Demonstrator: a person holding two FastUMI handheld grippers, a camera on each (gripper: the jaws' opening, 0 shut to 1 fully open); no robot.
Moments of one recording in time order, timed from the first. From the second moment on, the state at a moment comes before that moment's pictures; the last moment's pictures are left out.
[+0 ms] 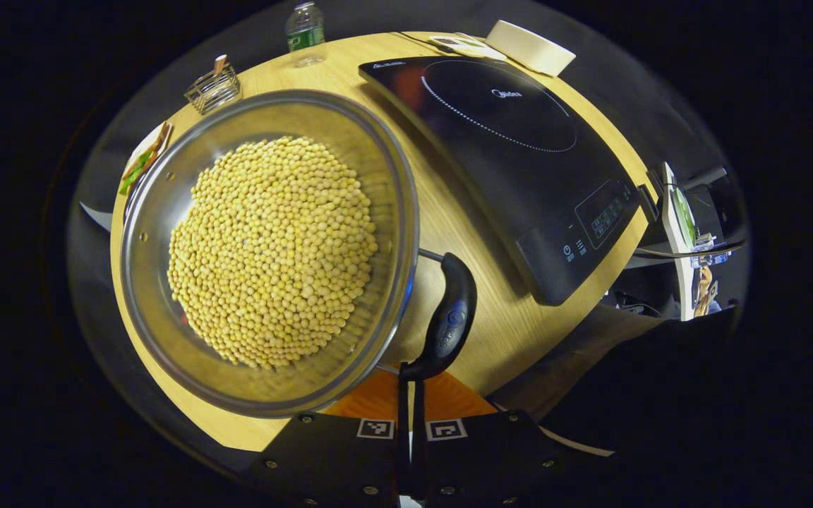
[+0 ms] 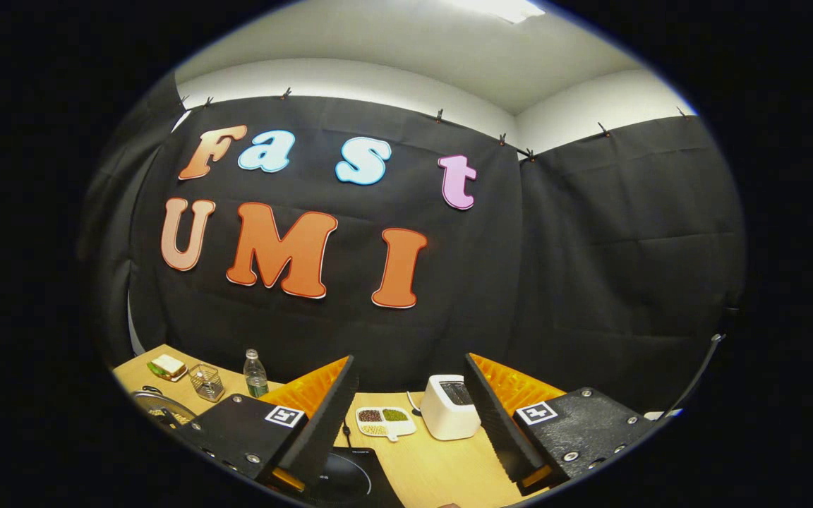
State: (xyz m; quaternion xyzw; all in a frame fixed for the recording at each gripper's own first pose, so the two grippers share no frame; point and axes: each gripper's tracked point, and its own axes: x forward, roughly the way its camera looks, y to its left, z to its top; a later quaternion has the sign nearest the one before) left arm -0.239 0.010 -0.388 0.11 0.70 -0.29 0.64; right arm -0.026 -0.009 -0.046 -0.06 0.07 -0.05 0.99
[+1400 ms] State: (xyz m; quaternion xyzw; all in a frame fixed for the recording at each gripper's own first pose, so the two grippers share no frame) left arm -0.124 -0.053 -0.372 -0.02 0.65 -0.23 0.72; right arm -0.033 -0.046 -0.071 -0.06 0.10 -0.09 0.99
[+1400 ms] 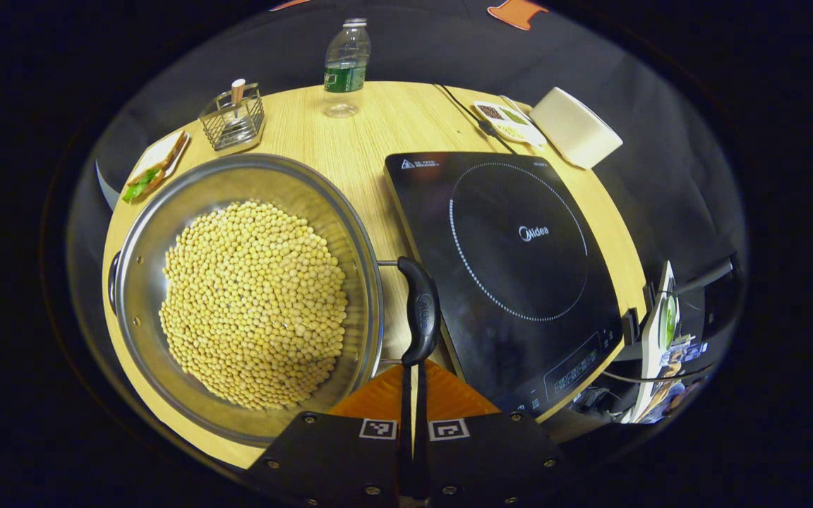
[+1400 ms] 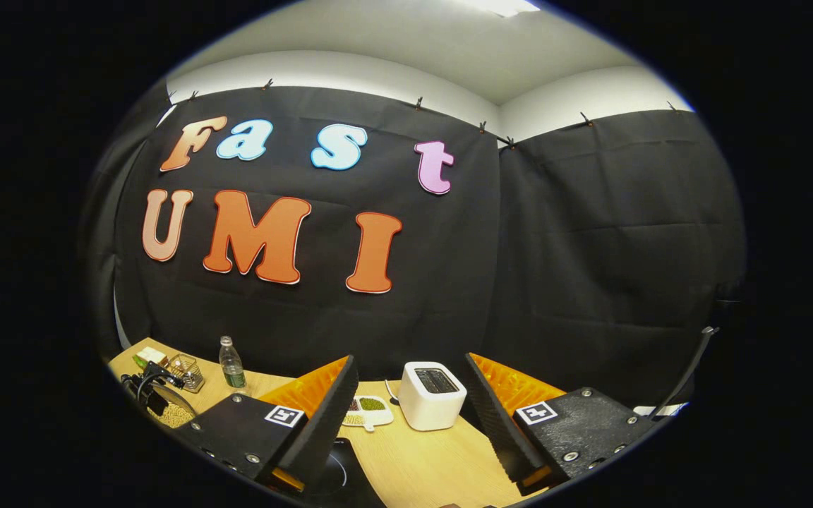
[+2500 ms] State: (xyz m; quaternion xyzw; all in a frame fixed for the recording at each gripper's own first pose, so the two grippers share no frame) left arm -0.068 -0.015 -0.346 -0.05 0.59 -0.21 0.78; right arm -0.039 0.039 -0.130 -0.05 0.20 0.02 0.98
